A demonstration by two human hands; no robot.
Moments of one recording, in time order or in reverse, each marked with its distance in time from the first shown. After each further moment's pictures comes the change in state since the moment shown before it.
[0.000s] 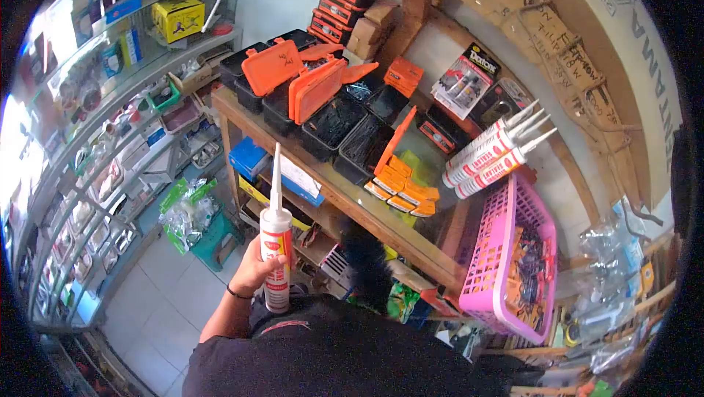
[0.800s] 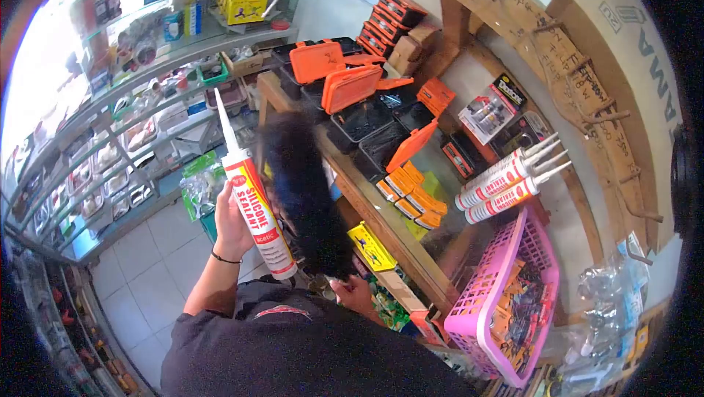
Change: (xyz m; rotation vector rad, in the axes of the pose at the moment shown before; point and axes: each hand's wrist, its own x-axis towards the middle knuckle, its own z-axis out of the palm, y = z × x) left_hand -0.015 0.032 0.025 -0.487 0.229 0.359; right_hand -0.053 -0.228 0.205 -0.740 -0.202 -0.239
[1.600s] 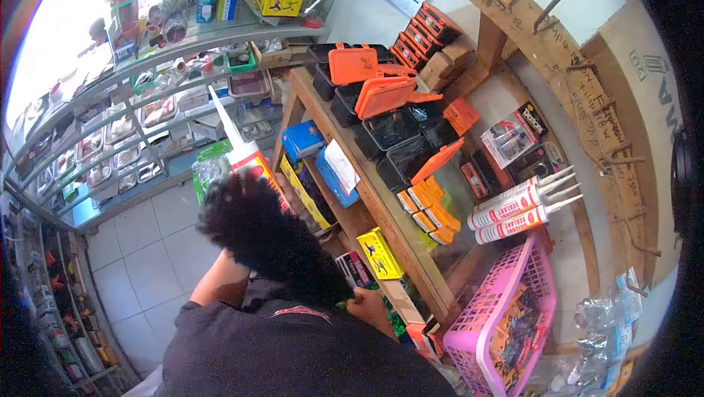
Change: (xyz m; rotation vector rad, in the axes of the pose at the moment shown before) left_hand 0.008 -0.002 -0.004 -0.358 -0.443 0.087; right_hand -0.006 -0.024 -0.022 -0.373 -0.058 -0.221
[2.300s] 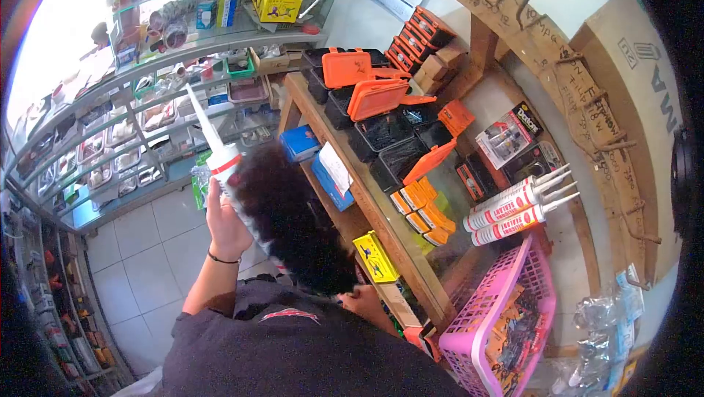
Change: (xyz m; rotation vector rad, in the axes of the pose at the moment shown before) left_hand -0.021 0.012 0.034 0.264 0.466 0.170; right_hand 0.011 0.023 0.002 0.110 -0.113 -0.039
